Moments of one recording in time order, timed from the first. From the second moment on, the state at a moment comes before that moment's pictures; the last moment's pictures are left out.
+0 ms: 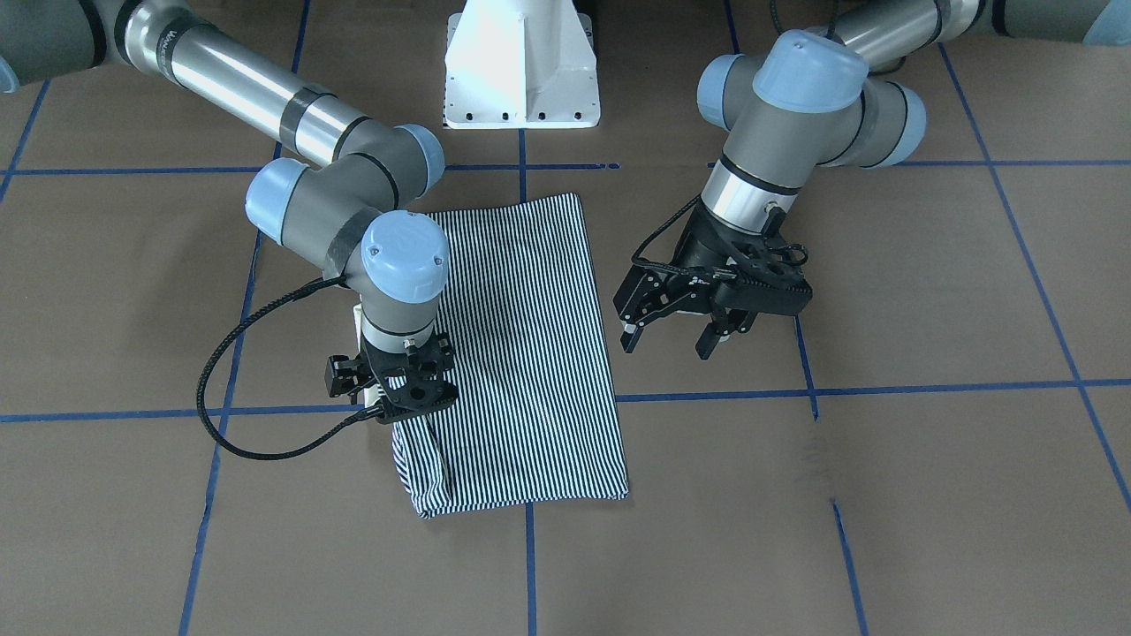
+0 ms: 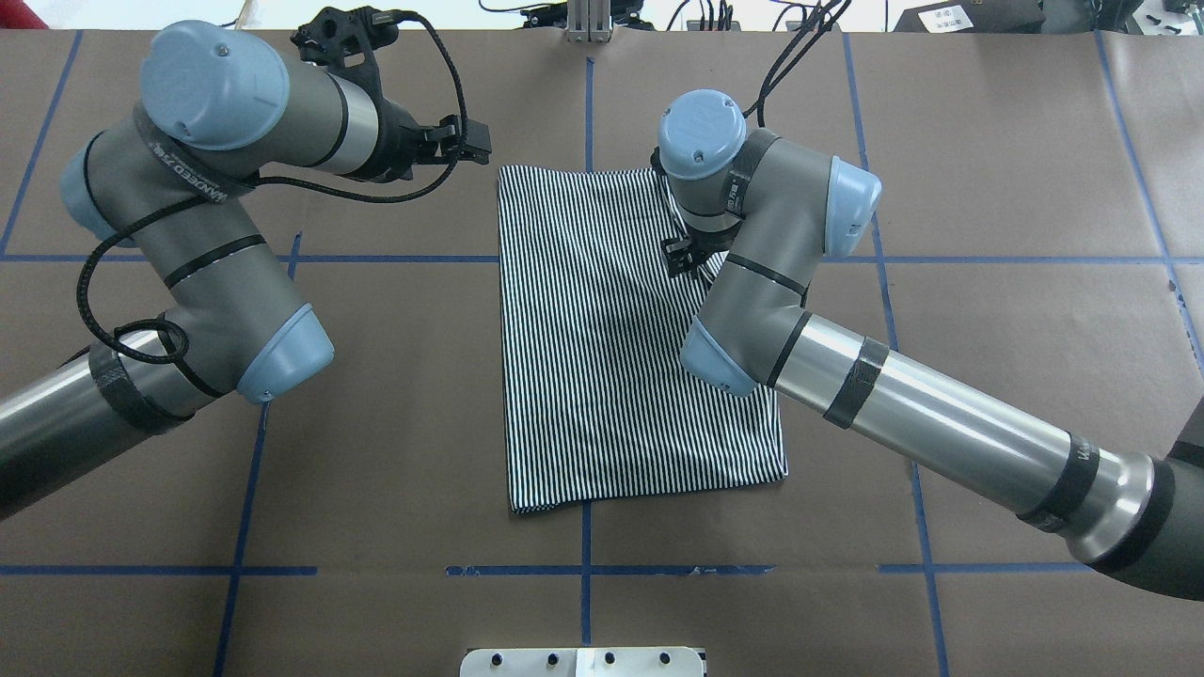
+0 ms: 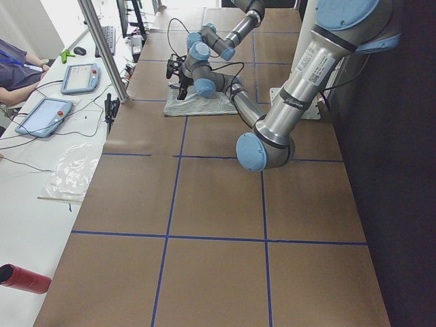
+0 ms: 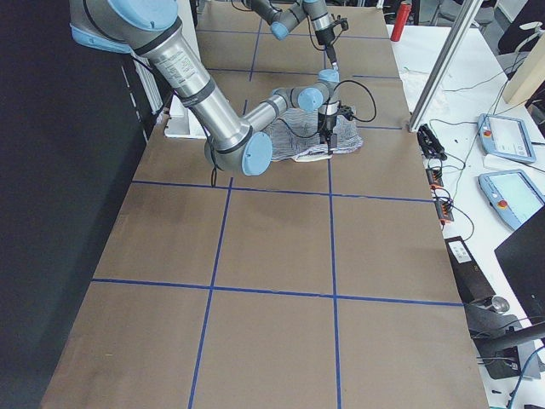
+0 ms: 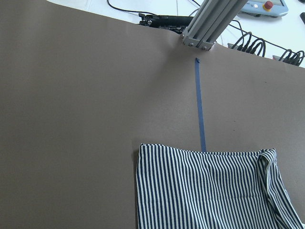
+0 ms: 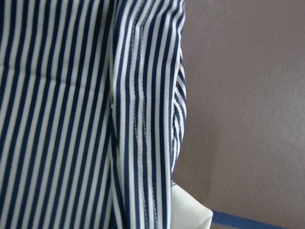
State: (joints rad) left arm -0.78 -2.19 -1.65 -2.03 -1.82 -1.24; right arm 0.67 -0.75 1.26 -1.61 1.80 0.67
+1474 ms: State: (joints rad) left arm -0.78 -2.19 -1.65 -2.03 -1.83 -1.24; right arm 0.70 -0.74 1.24 -1.61 1.80 0.64
